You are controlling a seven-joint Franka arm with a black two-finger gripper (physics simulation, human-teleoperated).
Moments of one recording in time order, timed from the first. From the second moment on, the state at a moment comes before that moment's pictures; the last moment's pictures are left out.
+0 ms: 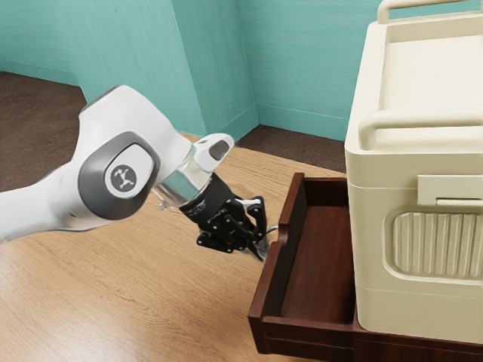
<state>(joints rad) -0.21 -0.20 0.14 -2.09 -0.45 2.16 -0.42</state>
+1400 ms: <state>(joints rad) -0.25 -0.30 0.27 -2.17 -0.40 2.16 -0.42</state>
